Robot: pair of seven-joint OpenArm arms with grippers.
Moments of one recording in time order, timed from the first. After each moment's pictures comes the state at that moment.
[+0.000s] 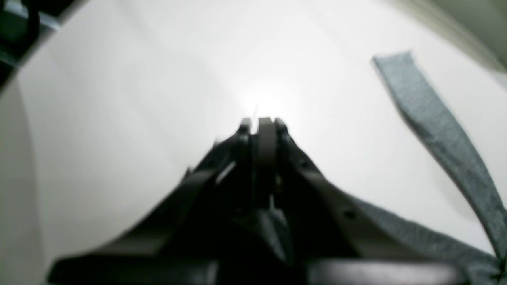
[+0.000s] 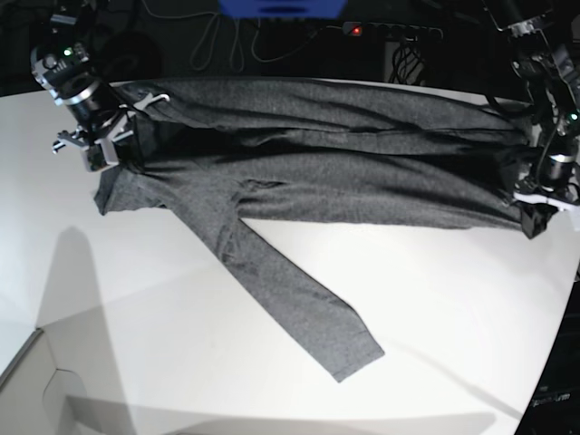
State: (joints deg) left arm 10.5 -14.4 -32.4 96.8 -35.5 -13.5 31.3; right arm -26.6 3.0 24.8 111.2 4.2 40.1 -25.2
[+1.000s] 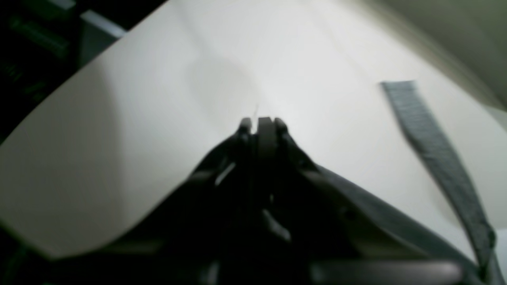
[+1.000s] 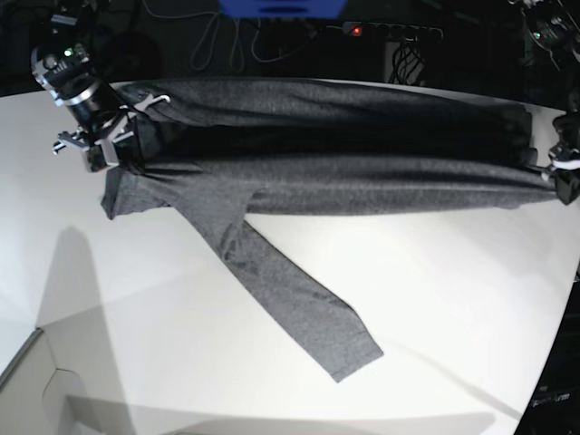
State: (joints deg) left arm 17.0 -12.9 -46.4 103.1 -44.5 -14.1 39.8; right arm -26.5 2.9 24.8 111.2 4.3 40.1 -25.0
